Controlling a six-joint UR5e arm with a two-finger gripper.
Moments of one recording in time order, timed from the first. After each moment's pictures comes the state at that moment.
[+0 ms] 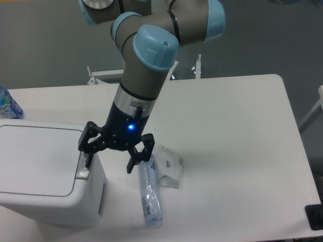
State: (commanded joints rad) arm 2.31 -1.87 -1.43 -1.05 1.06 0.15
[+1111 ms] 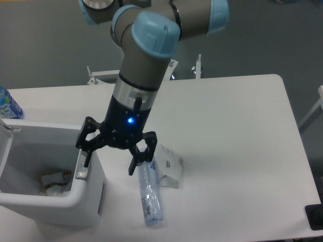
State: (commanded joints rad) arm 2.35 -1.87 -1.26 -1.04 1.16 0.34
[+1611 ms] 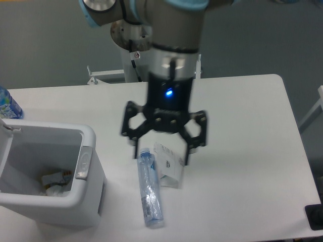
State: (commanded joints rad) arm 2.47 -1.85 -1.22 -1.05 1.23 0.53
